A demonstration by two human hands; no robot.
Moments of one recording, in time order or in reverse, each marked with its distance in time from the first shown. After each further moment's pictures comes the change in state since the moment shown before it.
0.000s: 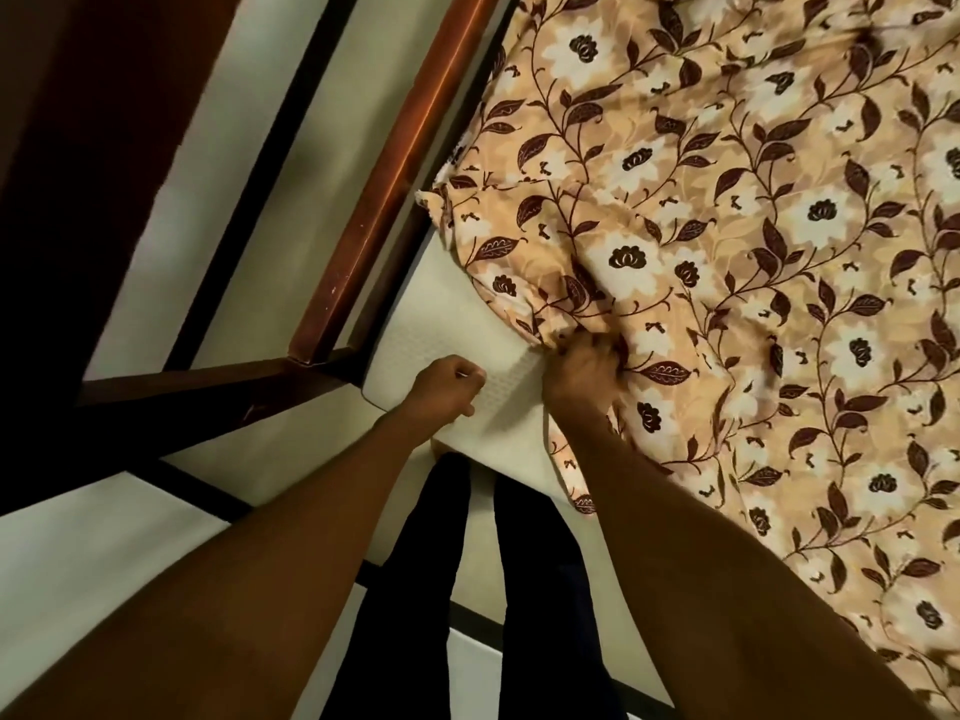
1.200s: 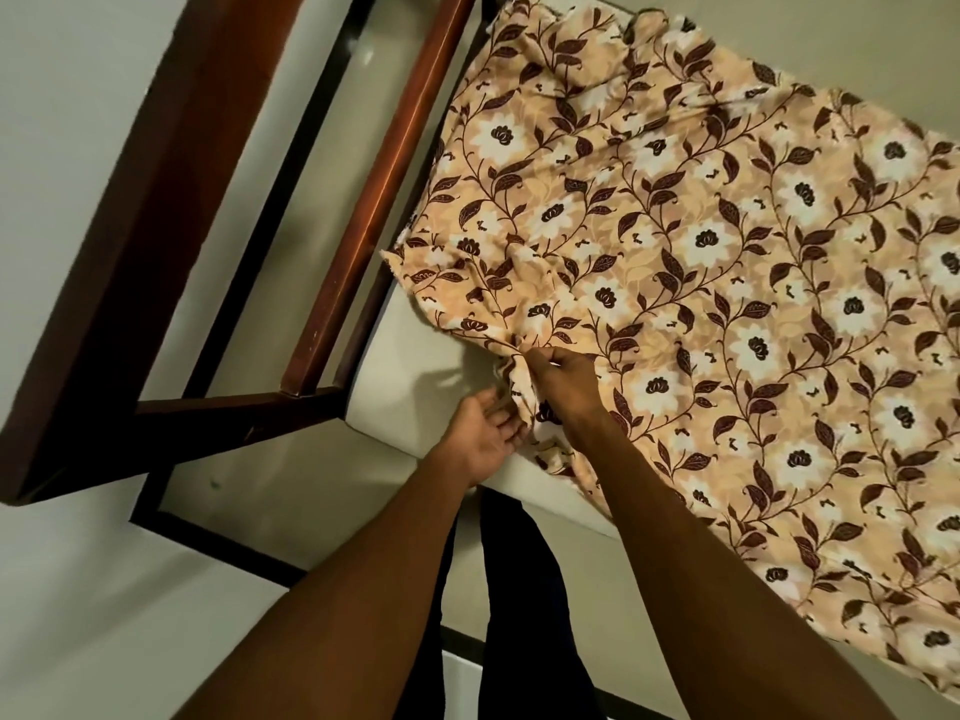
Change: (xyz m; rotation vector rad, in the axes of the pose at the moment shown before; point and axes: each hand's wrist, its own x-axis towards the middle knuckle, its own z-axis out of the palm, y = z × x) left_hand -0.099 0.077 0.087 -1.069 -0.231 -0.340; right_hand -0.046 0.032 -0.120 1.027 -0.274 0.105
